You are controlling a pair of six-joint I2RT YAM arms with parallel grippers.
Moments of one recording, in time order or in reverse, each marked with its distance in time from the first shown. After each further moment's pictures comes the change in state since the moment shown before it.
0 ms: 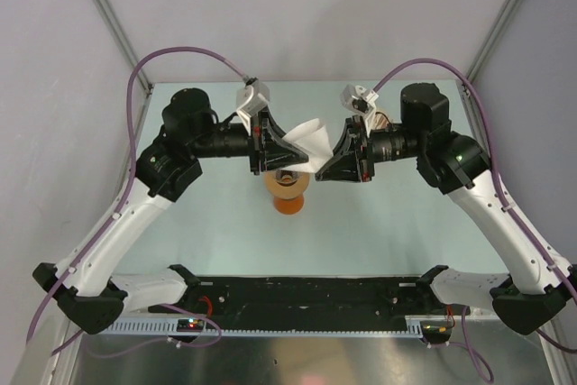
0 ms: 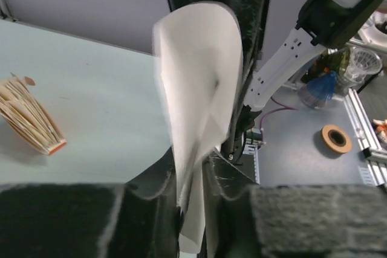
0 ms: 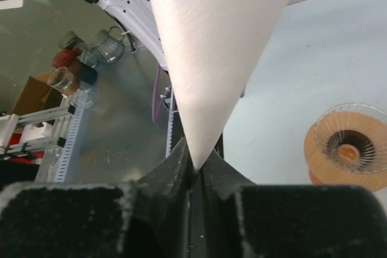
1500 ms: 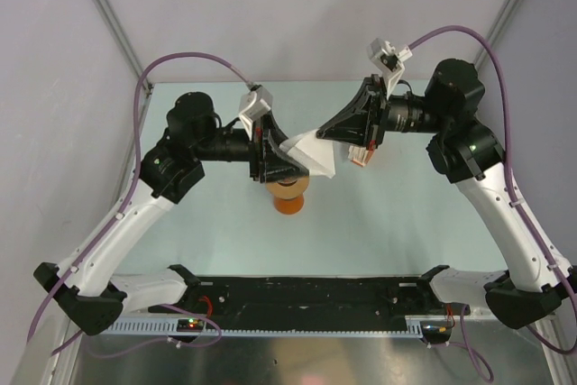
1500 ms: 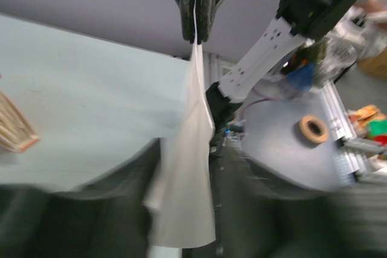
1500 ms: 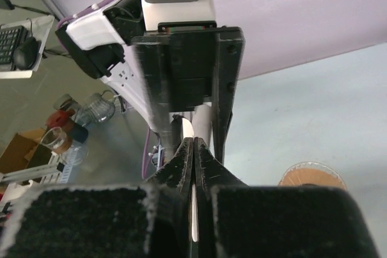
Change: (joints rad) left arm 0.000 -0.008 -0.047 0.019 0.082 -0.031; right arm -0.073 0.039 0.136 0.269 0.025 0.250
